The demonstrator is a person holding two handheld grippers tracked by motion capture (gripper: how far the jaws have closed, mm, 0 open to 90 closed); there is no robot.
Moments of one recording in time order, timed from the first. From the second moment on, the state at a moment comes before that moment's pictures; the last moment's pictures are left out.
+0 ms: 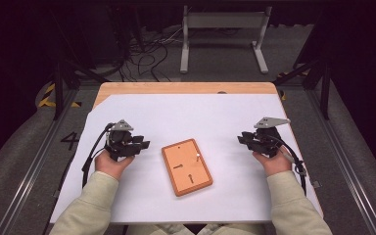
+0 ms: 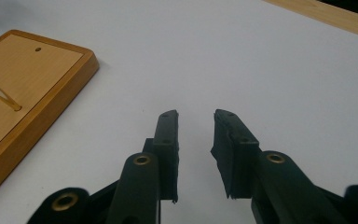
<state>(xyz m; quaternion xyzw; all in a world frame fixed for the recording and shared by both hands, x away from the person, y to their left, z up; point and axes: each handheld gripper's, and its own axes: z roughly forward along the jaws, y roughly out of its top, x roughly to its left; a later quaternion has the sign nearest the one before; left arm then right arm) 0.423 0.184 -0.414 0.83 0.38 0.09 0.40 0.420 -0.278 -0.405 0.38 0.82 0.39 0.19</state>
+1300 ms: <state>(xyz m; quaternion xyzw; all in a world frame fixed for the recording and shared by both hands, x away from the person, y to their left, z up) 0.402 0.167 -0.407 0.86 0.34 0.03 0.37 0.381 -0.187 -0.419 0.23 0.93 0.28 0.09</state>
